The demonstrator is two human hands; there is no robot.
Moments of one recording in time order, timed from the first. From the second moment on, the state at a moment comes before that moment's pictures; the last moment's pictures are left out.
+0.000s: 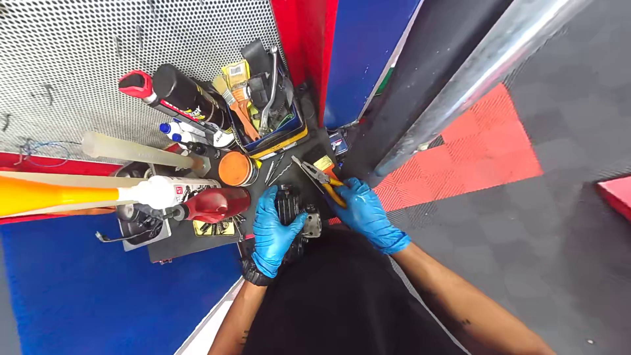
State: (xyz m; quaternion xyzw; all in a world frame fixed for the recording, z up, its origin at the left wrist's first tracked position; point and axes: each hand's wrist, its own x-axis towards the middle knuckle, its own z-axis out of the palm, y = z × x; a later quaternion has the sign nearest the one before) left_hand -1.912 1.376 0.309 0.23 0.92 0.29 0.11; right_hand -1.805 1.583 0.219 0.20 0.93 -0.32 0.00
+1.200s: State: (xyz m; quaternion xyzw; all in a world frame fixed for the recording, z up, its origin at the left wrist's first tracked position) left_hand -1.880 1.340 0.307 0.02 0.80 0.55 0.24; right_hand -1.793 1.527 0.237 0.19 0.83 -0.52 0.02
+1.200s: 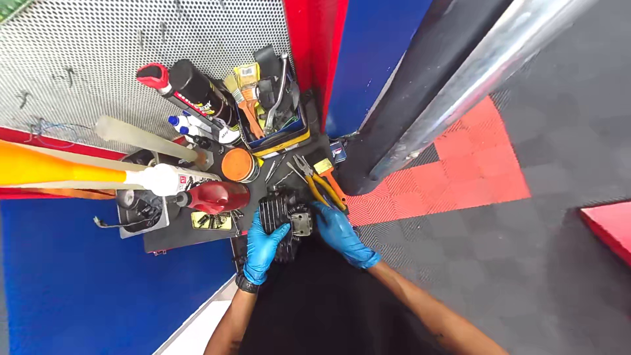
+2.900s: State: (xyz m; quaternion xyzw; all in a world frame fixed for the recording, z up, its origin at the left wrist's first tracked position) left_hand -1.948 1.336 0.328 0.23 0.83 0.29 0.42; right_hand -1.781 1.469 0.182 0.28 0.33 -0.90 0.04
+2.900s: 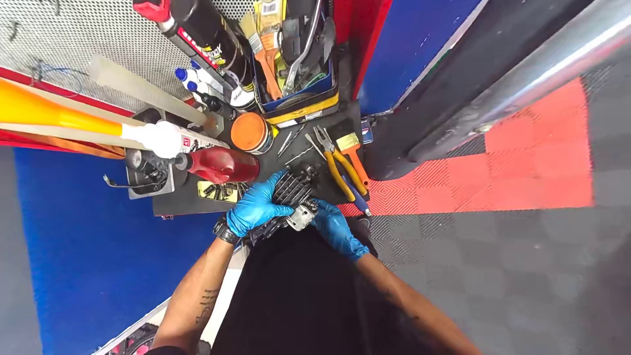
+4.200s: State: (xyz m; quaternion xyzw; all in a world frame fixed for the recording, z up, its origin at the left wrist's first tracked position) left_hand -1.969 1.325 0.317 0.21 0.77 0.48 0.38; right_hand -1.834 1.467 0.215 0.43 0.25 -0.86 0.11
